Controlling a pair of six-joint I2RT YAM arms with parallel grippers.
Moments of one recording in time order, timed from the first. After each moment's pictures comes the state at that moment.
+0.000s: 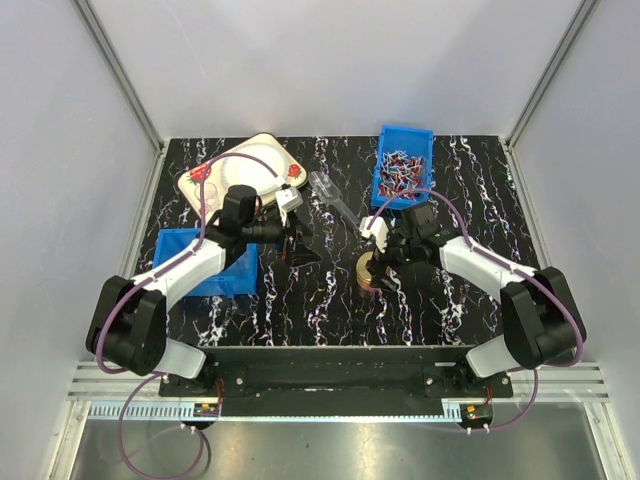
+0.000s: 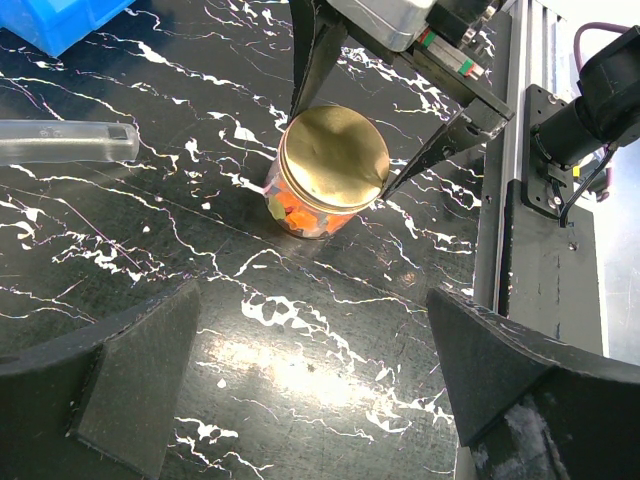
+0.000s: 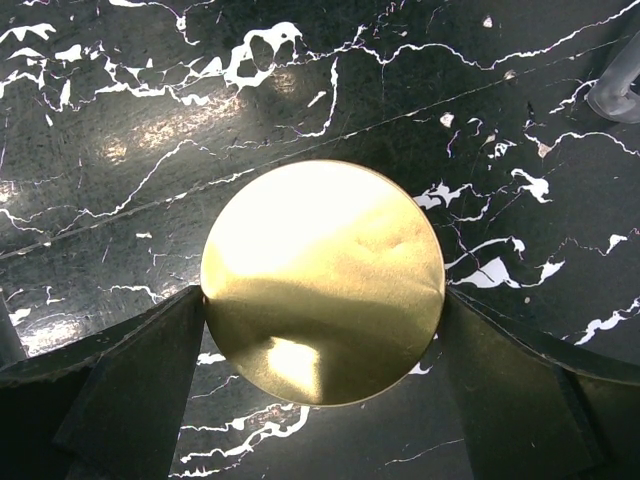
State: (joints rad) left arm -0.39 1.41 0.84 0.07 0.96 0.07; right arm 0.41 1.47 0.84 -0.36 -0.57 -0.65
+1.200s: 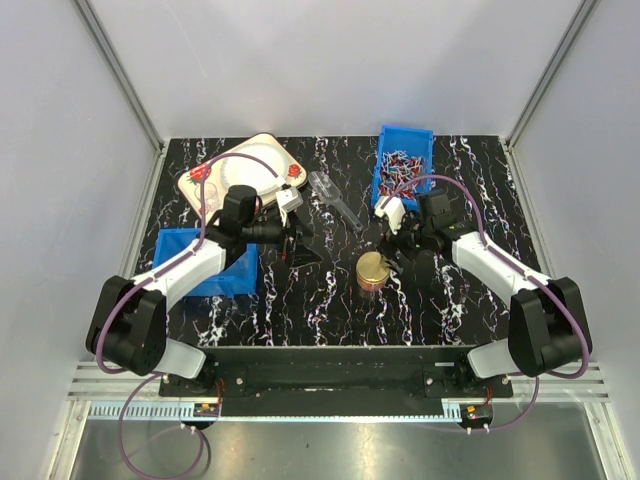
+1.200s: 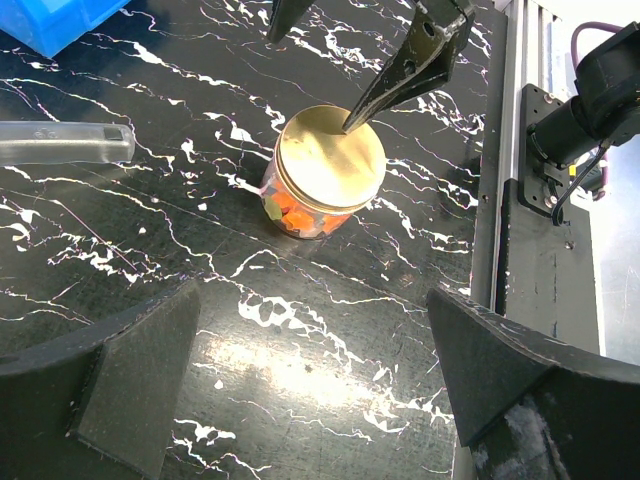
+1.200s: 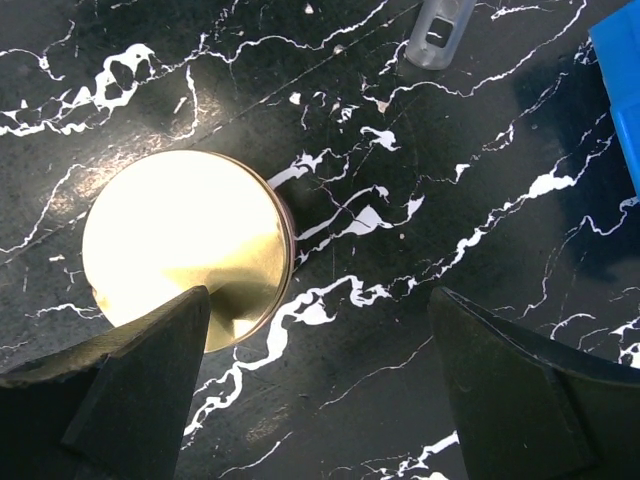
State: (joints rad) left arm -0.39 1.41 0.84 0.07 0.97 0.07; right arm 0.32 1.42 0.90 -0.36 -0.45 -0.55
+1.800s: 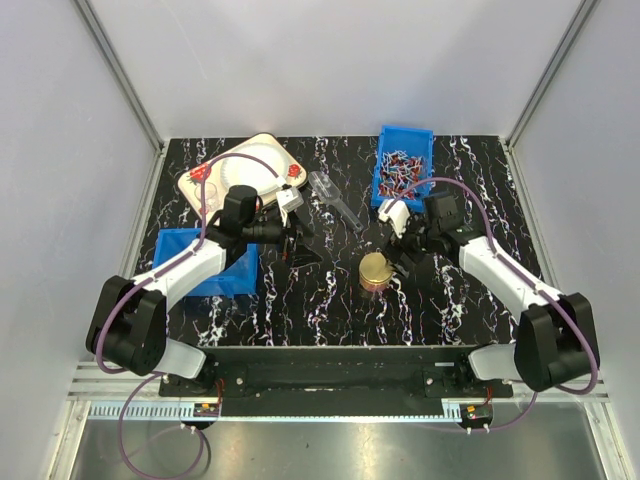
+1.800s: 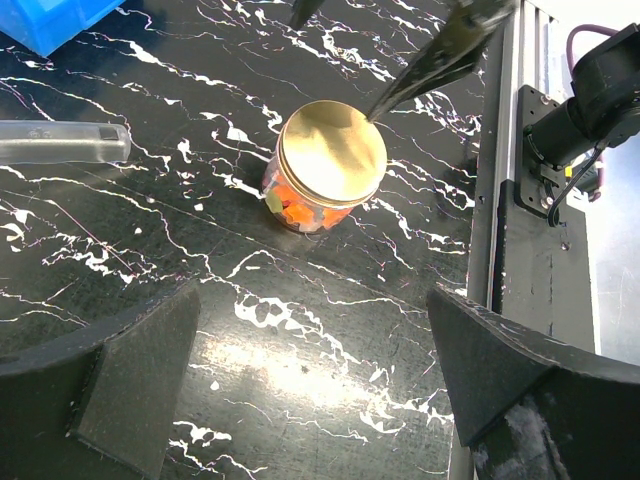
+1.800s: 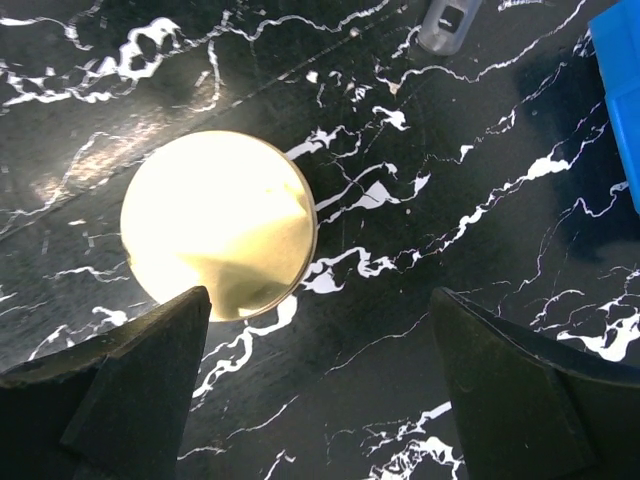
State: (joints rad) left arm -0.39 1.41 0.84 0.07 0.97 0.06; right arm 0.31 1.35 0.89 -0.44 -0.44 -0.61
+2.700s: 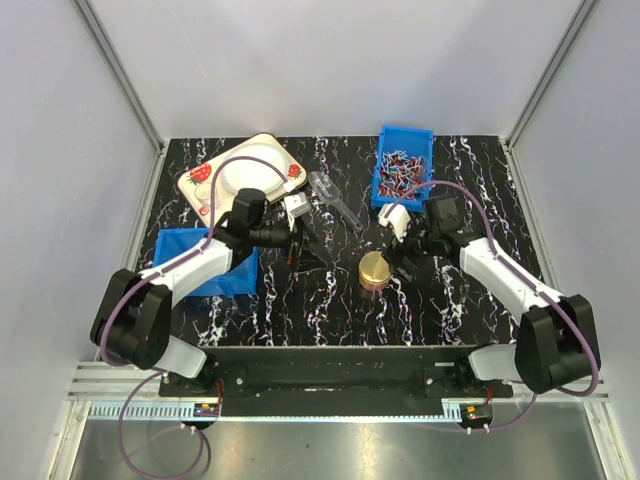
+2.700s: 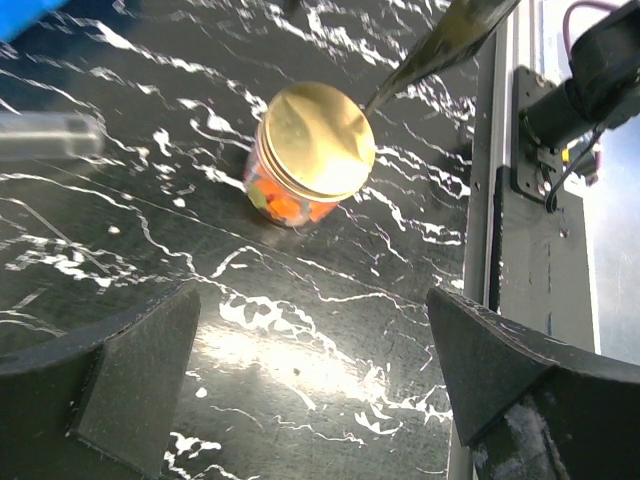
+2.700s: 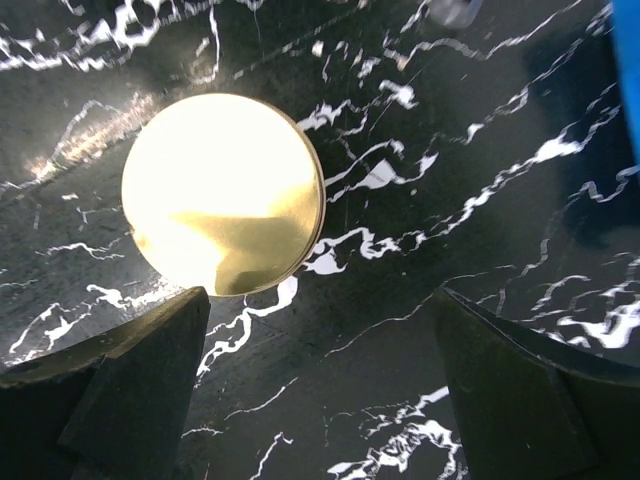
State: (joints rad) left arm -0.43 1.44 0.84 0.07 0.96 0.08; right arm 0.31 1.34 0.87 -0.48 -0.43 -0.65
